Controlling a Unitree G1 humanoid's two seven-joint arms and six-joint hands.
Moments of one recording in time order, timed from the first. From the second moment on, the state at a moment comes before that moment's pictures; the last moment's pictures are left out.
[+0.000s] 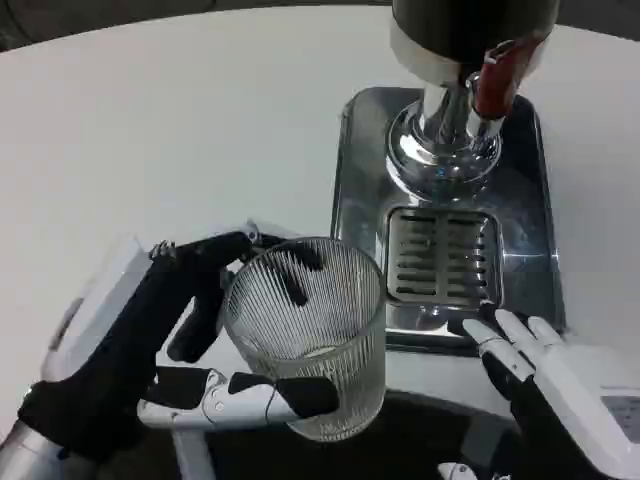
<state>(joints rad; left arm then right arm) 0.05 0.40 0.11 -0.33 0.17 -0.51 -0.19 0.42 0.06 0.08 -1.03 -1.23 -0.04 0.67</state>
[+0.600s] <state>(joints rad) 0.05 0.40 0.11 -0.34 0.17 -0.51 -0.19 0.43 0.07 0.07 -1.03 -1.23 -0.06 0.67</state>
